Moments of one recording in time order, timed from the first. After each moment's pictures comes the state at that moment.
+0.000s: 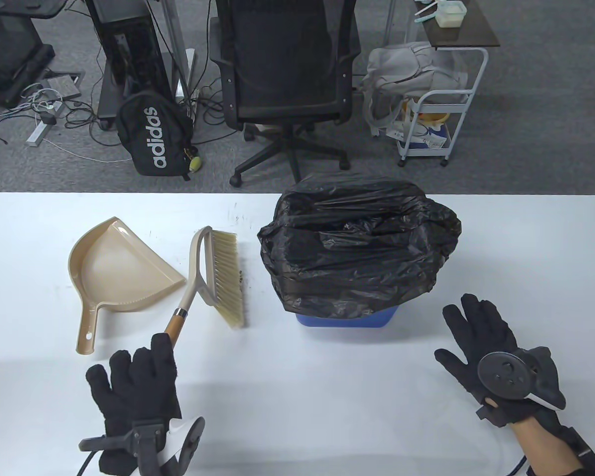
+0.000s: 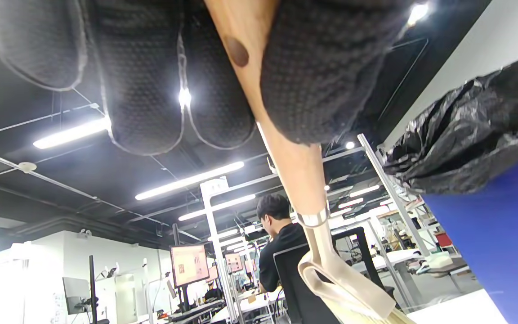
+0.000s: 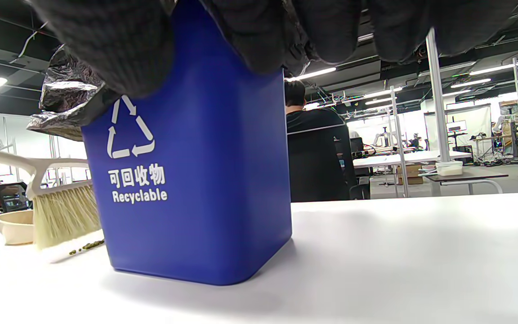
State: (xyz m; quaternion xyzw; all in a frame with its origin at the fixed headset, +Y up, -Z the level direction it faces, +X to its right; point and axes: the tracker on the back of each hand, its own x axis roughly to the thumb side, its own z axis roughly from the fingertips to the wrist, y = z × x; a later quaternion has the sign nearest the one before) left_hand -0.210 -0.629 -0.146 0.34 0.04 -0.15 0.93; right_hand 0.288 -0.668 -0.252 0.20 -0.11 0.97 0.11
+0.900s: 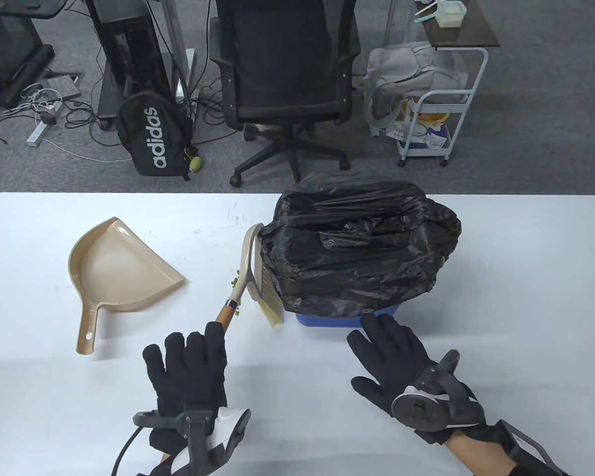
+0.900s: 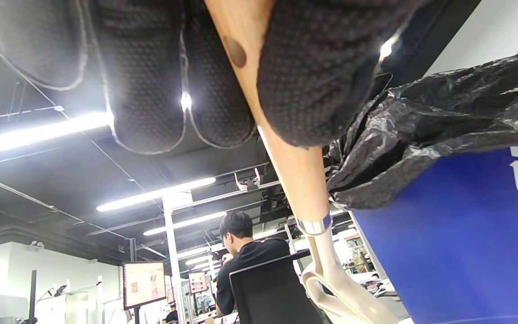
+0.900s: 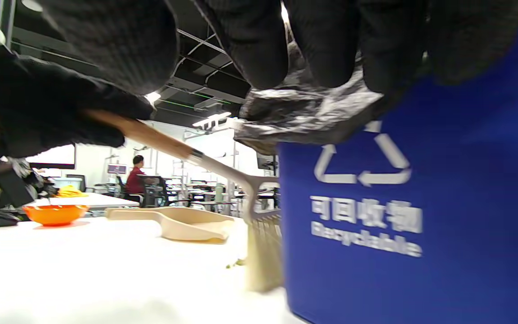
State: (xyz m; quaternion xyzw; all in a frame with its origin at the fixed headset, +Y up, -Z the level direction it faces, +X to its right) left_hand -0.156 -0.658 -0.176 0.36 -0.02 -0.12 0.92; right_hand 0.139 -0.643 -0.217 0.39 -0.15 0.90 0.09
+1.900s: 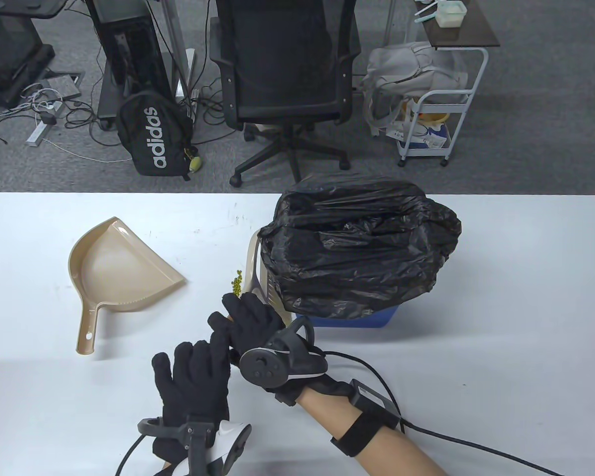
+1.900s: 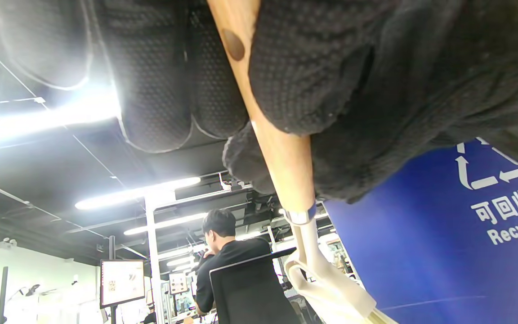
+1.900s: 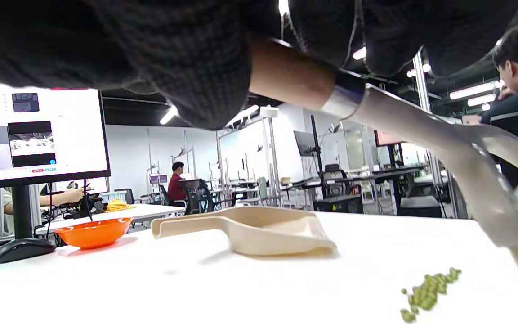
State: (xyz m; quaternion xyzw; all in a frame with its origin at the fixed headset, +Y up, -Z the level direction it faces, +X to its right) left_hand -0.155 -0.673 -0.166 0.36 -0.05 -0.10 0.93; right_hand -0.055 -0.666 -0.274 0.44 -0.13 0.88 0.14
